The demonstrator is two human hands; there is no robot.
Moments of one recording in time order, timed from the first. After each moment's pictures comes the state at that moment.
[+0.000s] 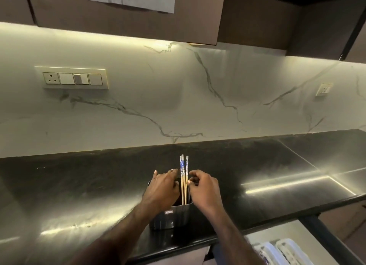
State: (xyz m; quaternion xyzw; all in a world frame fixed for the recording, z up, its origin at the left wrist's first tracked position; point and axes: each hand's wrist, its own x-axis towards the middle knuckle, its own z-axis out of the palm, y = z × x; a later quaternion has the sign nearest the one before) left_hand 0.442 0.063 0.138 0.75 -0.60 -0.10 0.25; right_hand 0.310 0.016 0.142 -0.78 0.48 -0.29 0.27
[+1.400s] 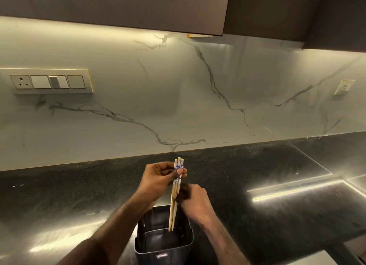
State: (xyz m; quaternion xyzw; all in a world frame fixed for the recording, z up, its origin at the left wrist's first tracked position) left_hand 0.485 -0.034 0.159 0.53 -0.38 -0.41 0.64; right_hand 0.355 -0.080 0.124 -0.79 0.43 -0.20 0.39
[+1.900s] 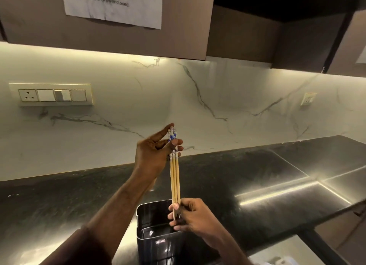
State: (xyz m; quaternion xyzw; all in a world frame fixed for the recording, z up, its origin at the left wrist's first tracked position) left_hand 0.452 0.028 0.262 0.47 -0.44 -0.30 0.71; right_hand 0.304 -0.002 0.145 -0.66 0.38 -0.19 0.62
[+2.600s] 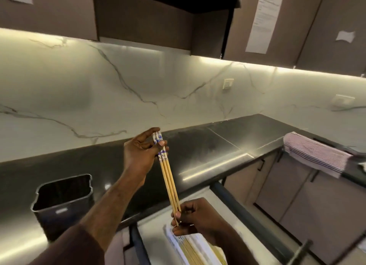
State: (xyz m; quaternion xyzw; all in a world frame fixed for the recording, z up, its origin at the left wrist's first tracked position) left_hand 0.185 0.032 0.235 0.47 -0.43 -0.36 0.68; right_hand -0.006 0.052 0.144 -0.55 0.46 -0.24 0.65
